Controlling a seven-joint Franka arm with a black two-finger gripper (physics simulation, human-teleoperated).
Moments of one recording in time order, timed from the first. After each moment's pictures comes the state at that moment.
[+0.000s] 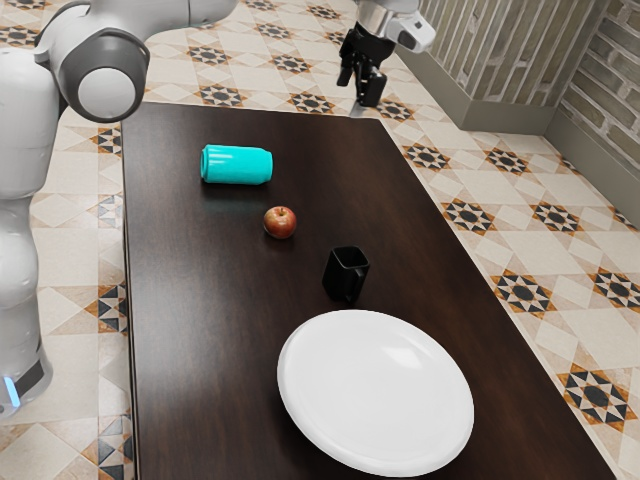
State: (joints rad) arm 0.22 0.22 -0.08 -1.13 0.21 1.34 0.15
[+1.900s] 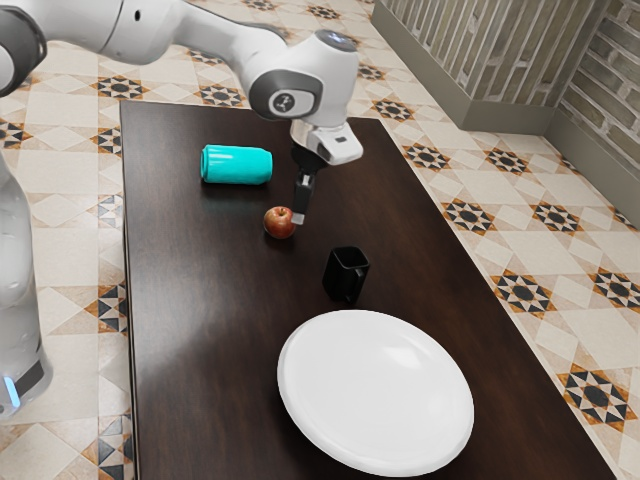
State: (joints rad) arm 0.09 -0.20 0.02 -2.13 0.06 1.98 0.46
